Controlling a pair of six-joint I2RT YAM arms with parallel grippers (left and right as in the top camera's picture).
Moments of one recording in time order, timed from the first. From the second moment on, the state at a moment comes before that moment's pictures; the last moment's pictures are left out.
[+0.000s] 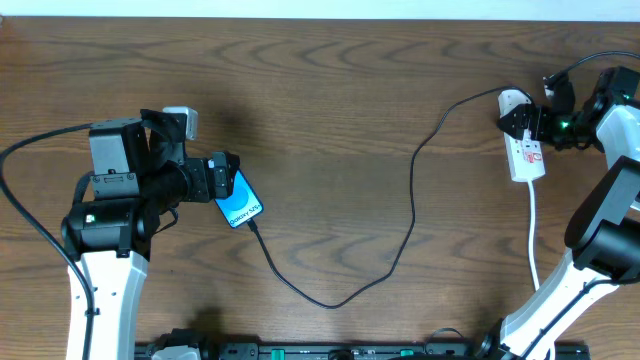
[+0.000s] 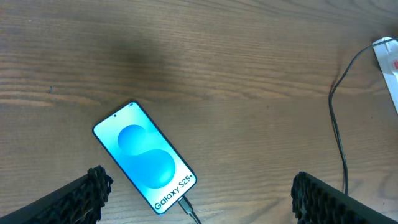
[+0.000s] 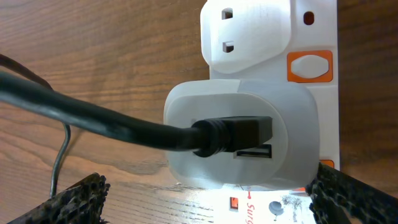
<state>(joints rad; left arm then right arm) 0.07 1.10 1.05 -0.81 0.38 -0.02 -0.44 2.15 1.61 -0.76 -0.56 -0.29</state>
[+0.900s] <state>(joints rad) 0.07 1.10 1.05 -0.81 0.38 -0.02 -0.44 2.15 1.61 -0.78 -0.58 -0.25</state>
